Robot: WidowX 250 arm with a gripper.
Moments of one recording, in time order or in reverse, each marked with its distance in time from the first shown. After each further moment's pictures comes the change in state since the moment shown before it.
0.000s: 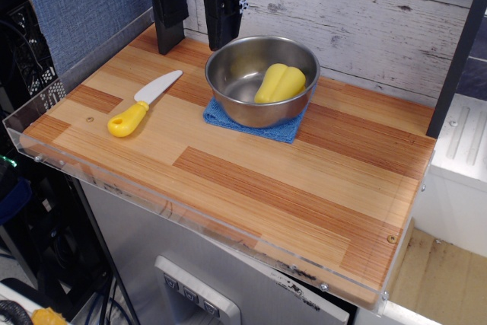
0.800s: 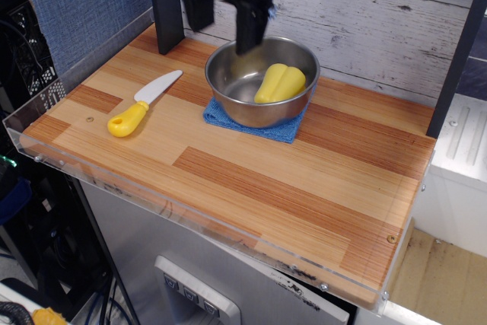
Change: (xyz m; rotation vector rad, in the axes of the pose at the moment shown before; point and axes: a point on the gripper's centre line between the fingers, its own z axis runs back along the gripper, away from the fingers) arm 0.036 -0.002 -0.036 0.026 0.094 -0.019
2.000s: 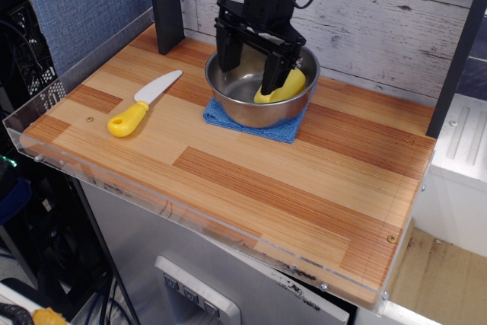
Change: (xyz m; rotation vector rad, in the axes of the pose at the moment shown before) arm 0.029 -0.005 -0.059 0.042 0.093 0.018
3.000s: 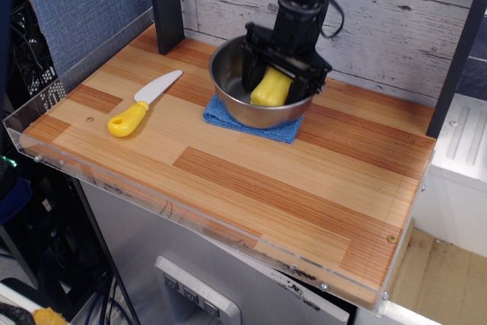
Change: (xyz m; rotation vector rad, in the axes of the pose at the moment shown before) arm 0.016 -0.022 -0.028 0.012 0.059 0.008
